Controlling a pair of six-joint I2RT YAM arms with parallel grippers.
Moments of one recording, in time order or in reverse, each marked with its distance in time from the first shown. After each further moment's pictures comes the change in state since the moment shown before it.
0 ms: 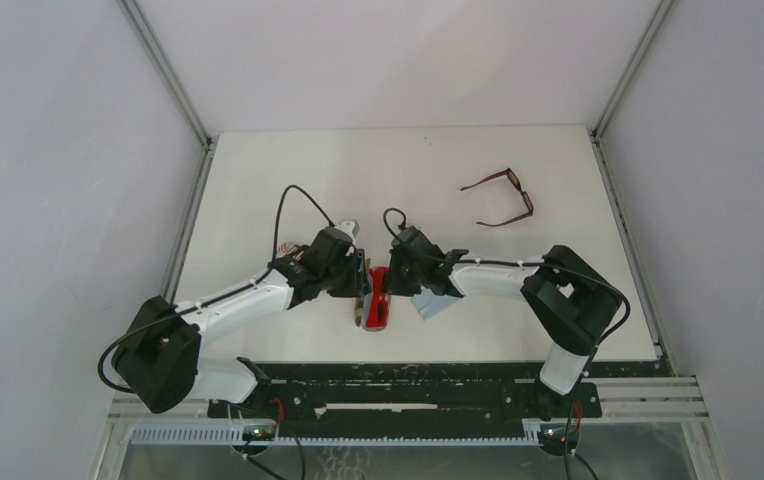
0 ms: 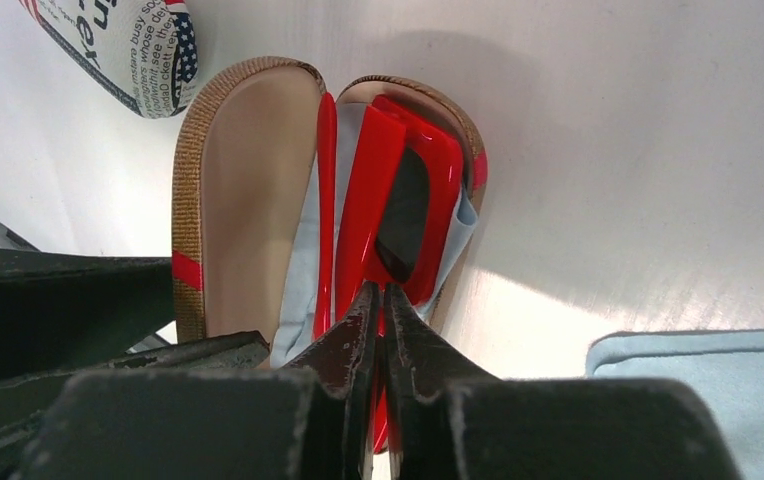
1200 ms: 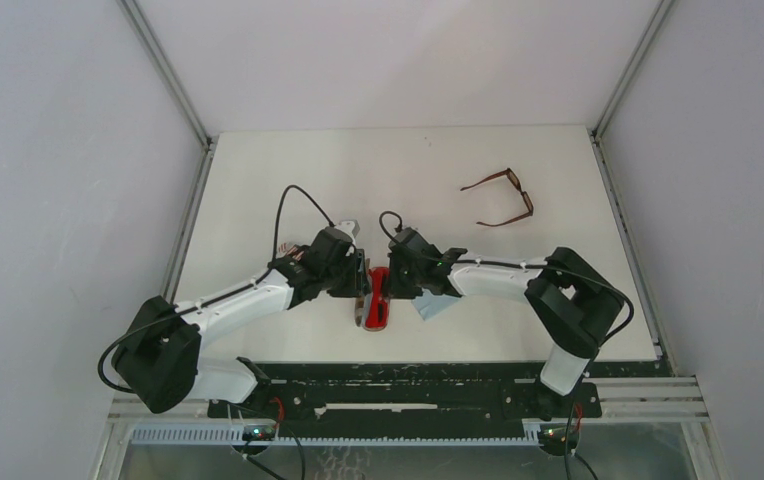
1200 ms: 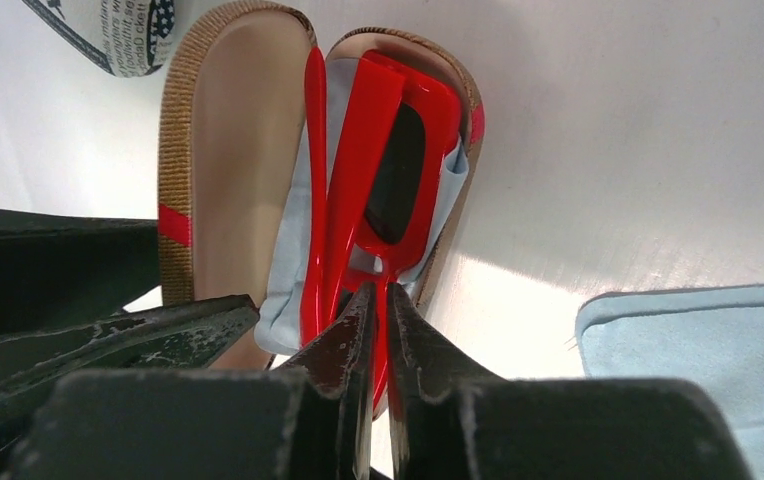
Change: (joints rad) left arm 0.000 0.000 0.000 -0.001 -0.001 0.000; right arm 0.021 -0.015 0.036 -0.105 0.013 -0.042
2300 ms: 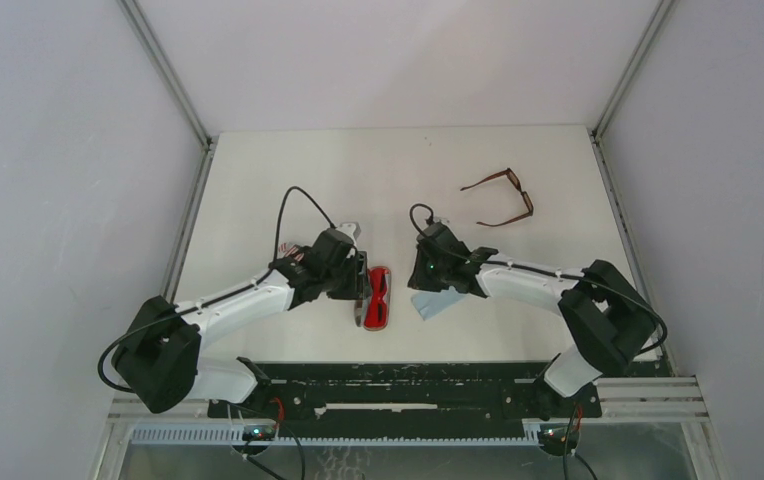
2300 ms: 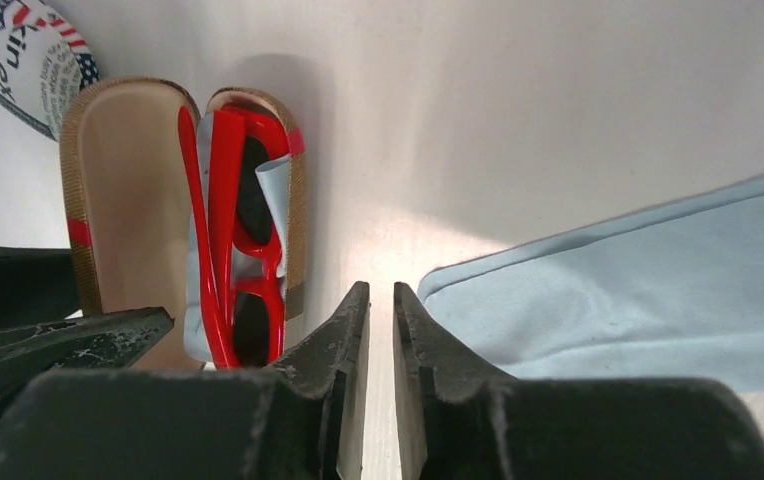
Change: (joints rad) left arm -0.009 0.000 0.000 -0.018 -0.001 0.002; right arm -0.103 -0.167 -0.119 -0.035 0.089 -0.045
